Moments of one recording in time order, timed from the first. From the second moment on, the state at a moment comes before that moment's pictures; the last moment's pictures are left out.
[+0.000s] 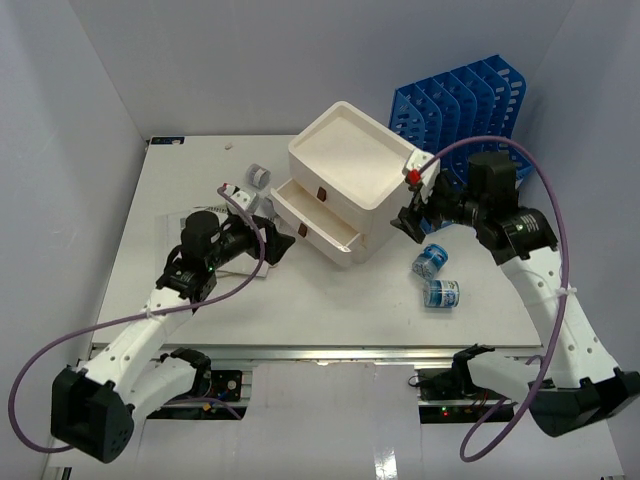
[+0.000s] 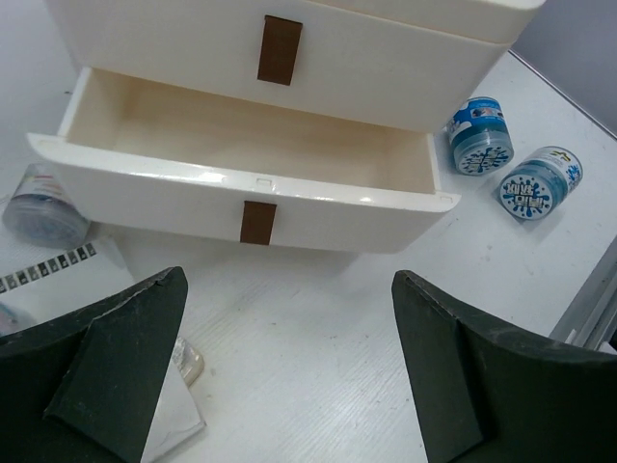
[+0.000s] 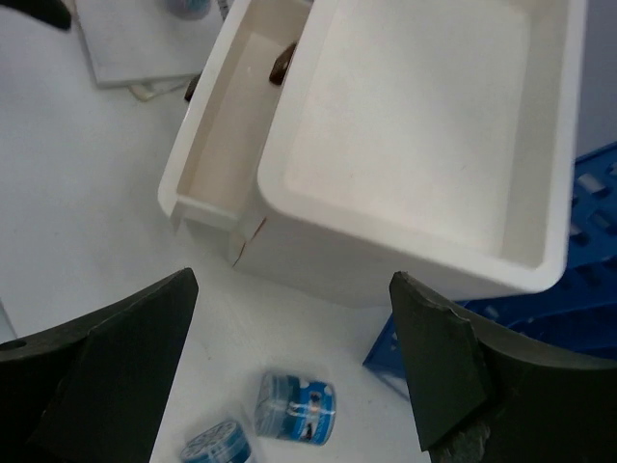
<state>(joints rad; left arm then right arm) -0.39 1.00 0.69 0.09 0.41 -0.11 0.36 1.14 1.41 -0.72 -0.56 -0.60</state>
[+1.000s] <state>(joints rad) -0.39 0.86 0.64 -0.01 0.33 -0.33 0.33 1.08 1.12 -0.88 -0.86 -0.93</state>
